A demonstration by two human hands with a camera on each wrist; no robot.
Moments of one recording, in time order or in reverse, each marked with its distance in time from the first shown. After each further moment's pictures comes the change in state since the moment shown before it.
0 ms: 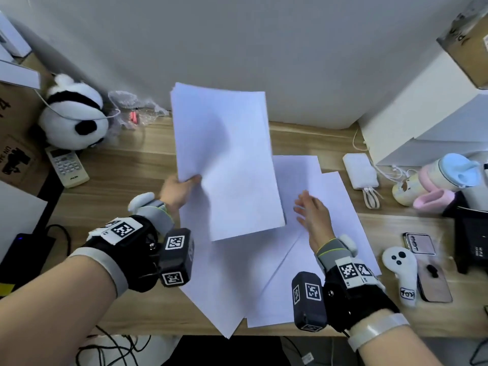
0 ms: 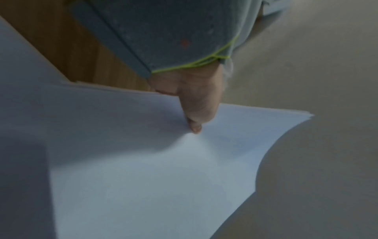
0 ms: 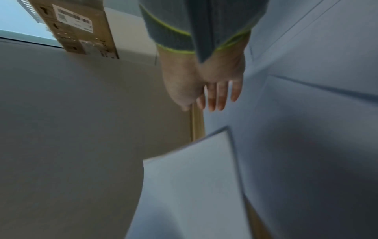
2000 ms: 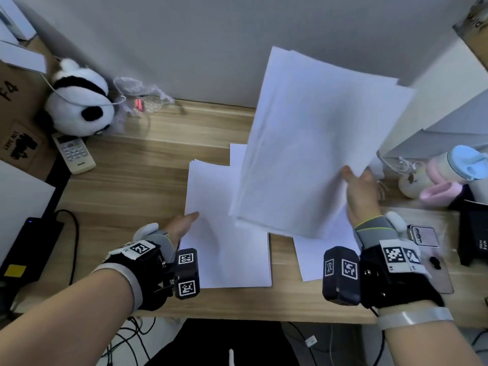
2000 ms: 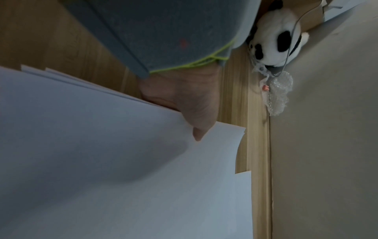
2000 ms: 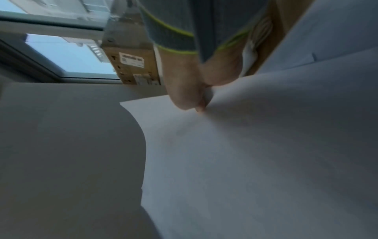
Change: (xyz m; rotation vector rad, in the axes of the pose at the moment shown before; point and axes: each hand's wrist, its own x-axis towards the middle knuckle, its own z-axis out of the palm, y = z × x) left_hand 0.005 -0.112 -0.016 0.096 -0.162 -0.456; right_hand -0.001 -0.061 -0.029 -0.040 0.168 -0.316
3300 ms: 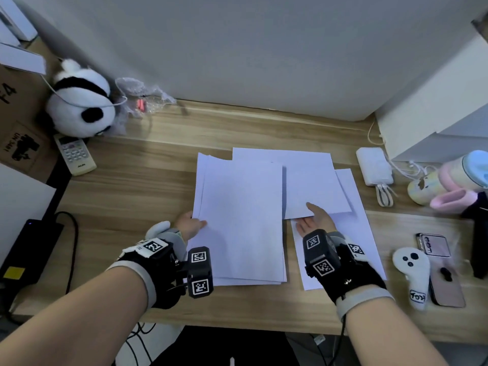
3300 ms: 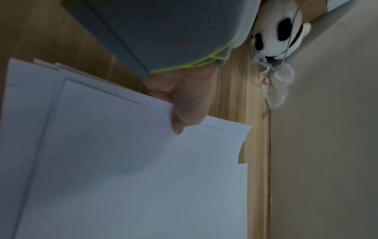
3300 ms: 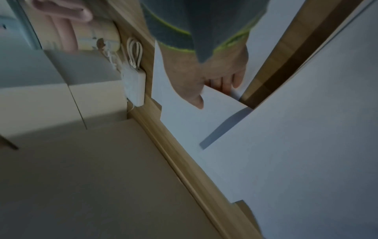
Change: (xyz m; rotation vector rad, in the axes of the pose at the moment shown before) left_hand -0.004 0.018 0.025 0.058 0.084 0.106; right_hand 0.005 0.103 0.026 0.305 -0.133 0.879
